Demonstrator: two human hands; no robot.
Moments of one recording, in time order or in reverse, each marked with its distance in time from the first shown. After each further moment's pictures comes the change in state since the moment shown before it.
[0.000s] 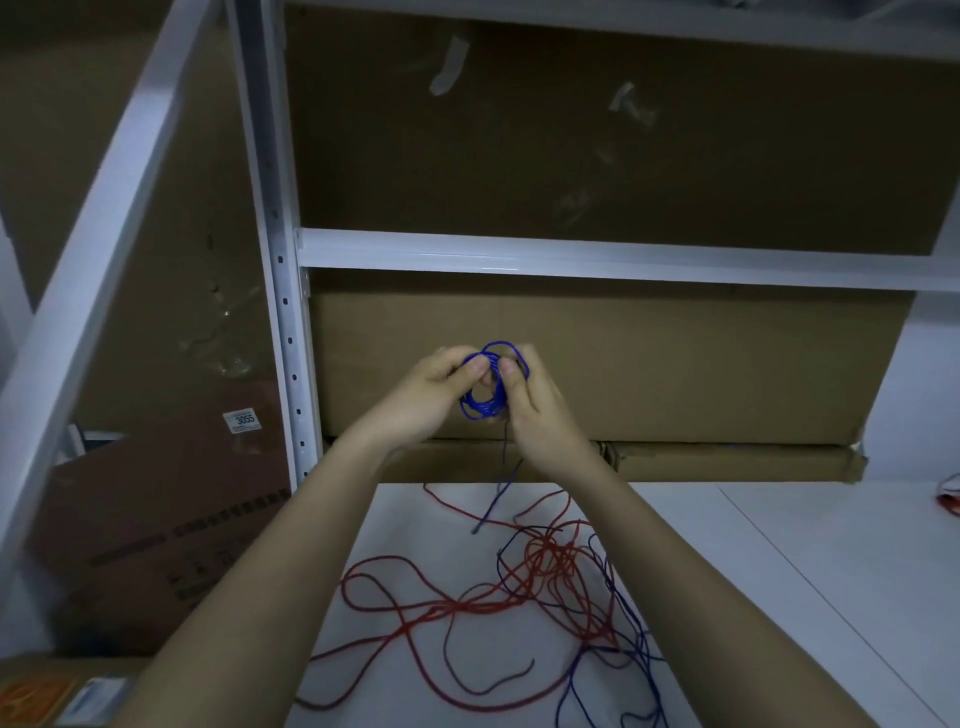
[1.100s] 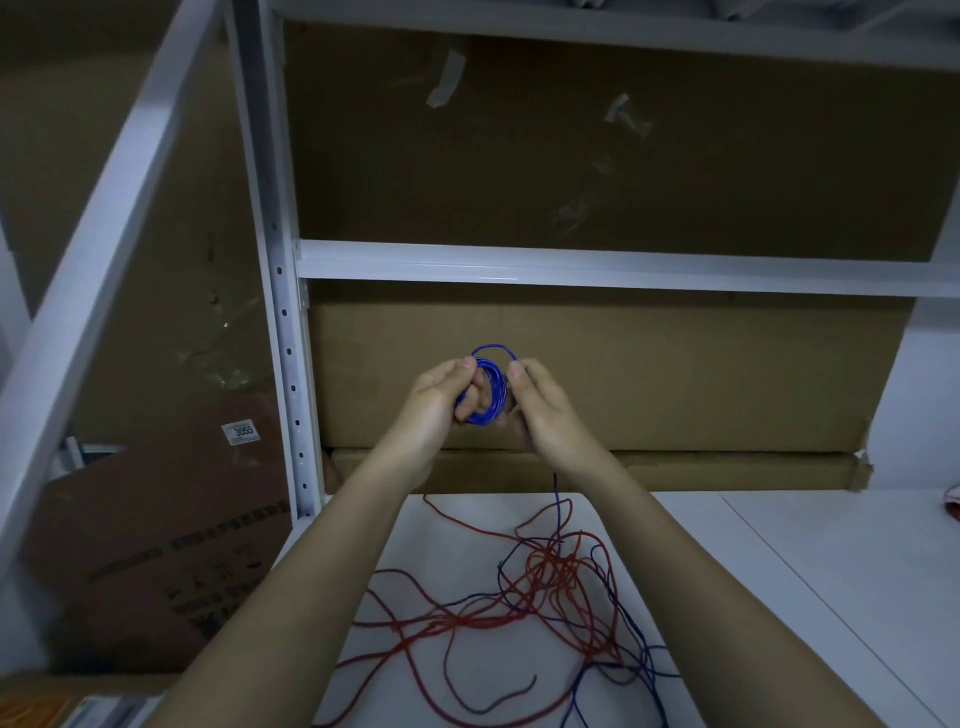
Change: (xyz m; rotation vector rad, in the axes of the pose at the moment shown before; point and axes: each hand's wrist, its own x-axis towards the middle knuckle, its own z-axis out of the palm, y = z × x) left_hand -0.003 0.002 0.022 -0.510 0.119 -0.088; right_hand 0.010 0.018 -0.011 0.084 -0.061 0.087
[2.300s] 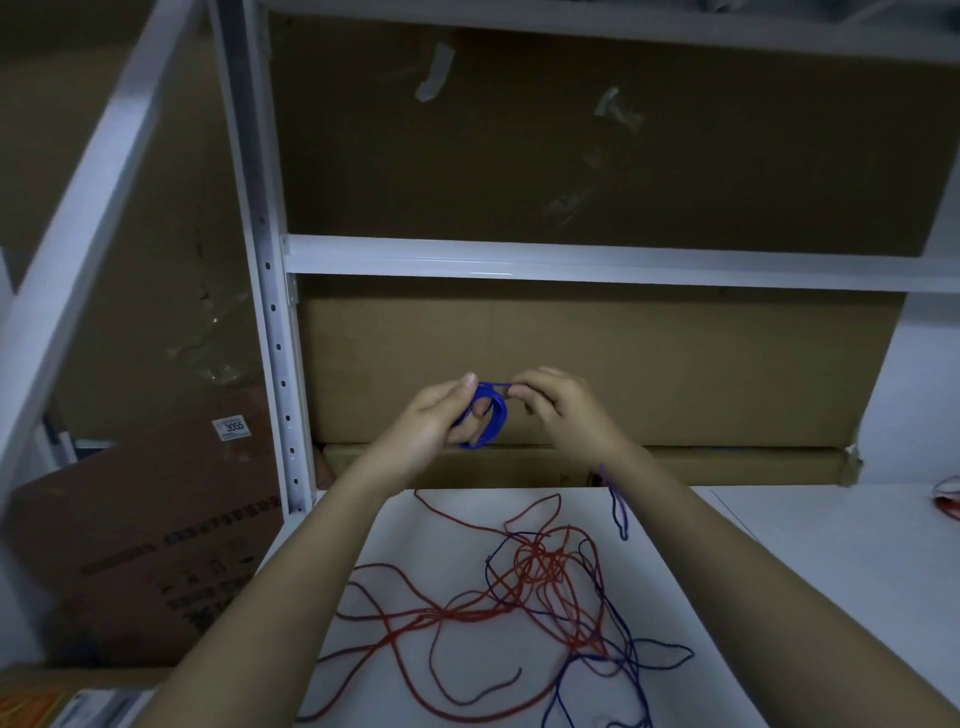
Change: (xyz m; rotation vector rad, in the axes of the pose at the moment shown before) left_hand -0.012 -0.004 -0.002 0.221 -0.266 -0.018; right_hand 0.003 0.015 -0.046 -0.572 -0.071 -0.212
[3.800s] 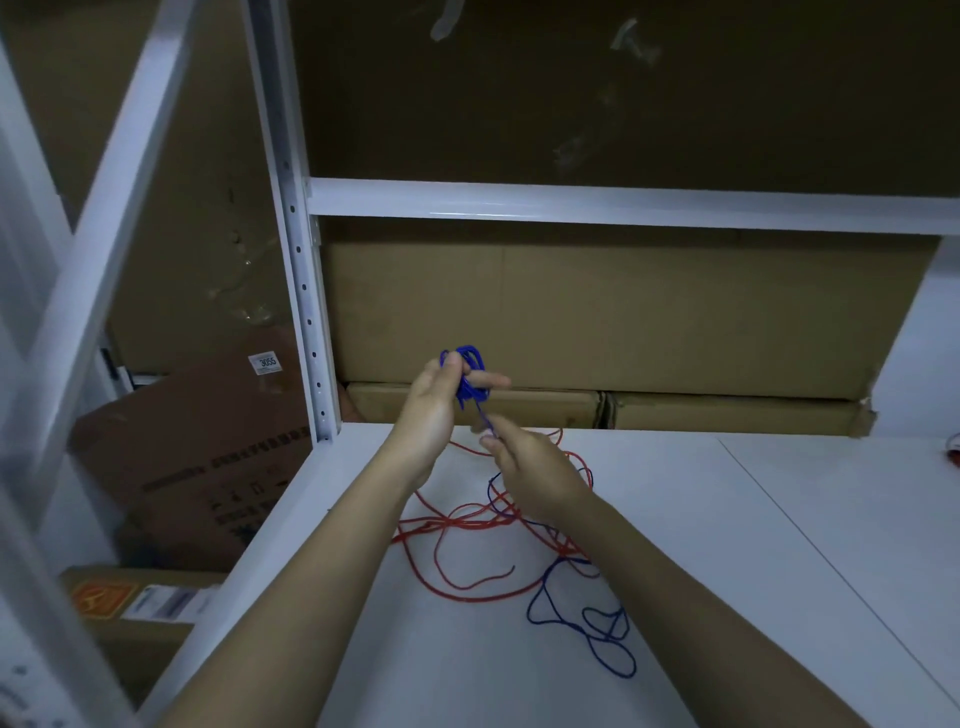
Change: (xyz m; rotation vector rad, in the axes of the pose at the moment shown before) left_hand -0.050 -0.027 0.051 -0.105 0.408 -0.063; right_hand -0.105 -0.037 0.056 0.036 -0.237 0.217
